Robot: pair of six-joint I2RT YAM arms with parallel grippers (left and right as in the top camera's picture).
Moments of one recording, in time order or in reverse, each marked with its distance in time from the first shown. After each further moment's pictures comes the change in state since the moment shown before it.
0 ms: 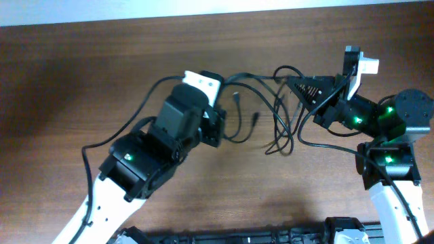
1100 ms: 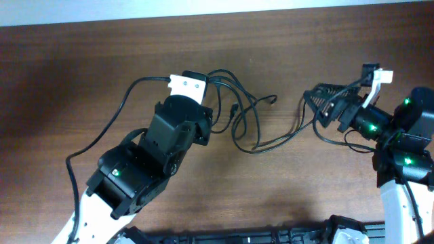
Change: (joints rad) left arm -0.030 -0.068 0.000 -0.018 -0.290 0.030; right arm -0.238 0.000 0.000 -0.475 -0.054 -0.368
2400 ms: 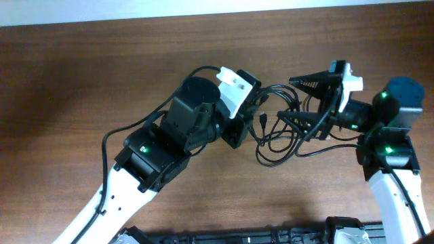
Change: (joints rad) left arm -0.001 0.123 0.000 0.237 0.590 0.130; right arm 0.203 0.079 0.000 0.257 -0.137 -0.222
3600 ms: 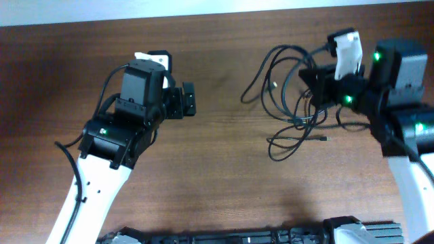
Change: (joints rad) left arm 0.349 -0.001 0.002 -0.262 -0.340 -0.170; right arm 0.177 0.143 0.607 -0.910 0.843 -0.089
